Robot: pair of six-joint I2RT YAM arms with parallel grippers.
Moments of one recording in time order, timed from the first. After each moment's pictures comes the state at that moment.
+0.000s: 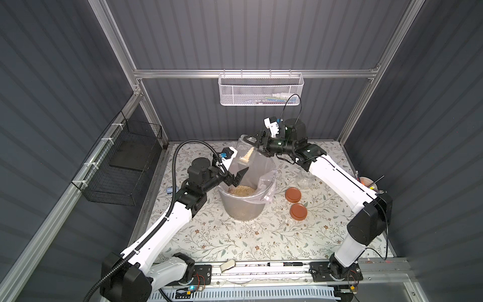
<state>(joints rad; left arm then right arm) -0.49 1.14 0.93 0.05 0.31 0.20 0.55 1.72 1.69 -0.25 -0.57 0.88</state>
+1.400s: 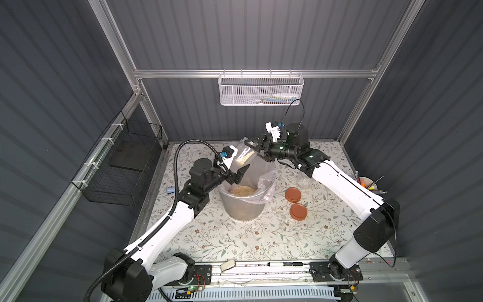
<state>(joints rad) -0.51 1.15 0.93 0.10 0.27 0.16 0.57 1.63 1.58 -0.22 -0.56 0.94</state>
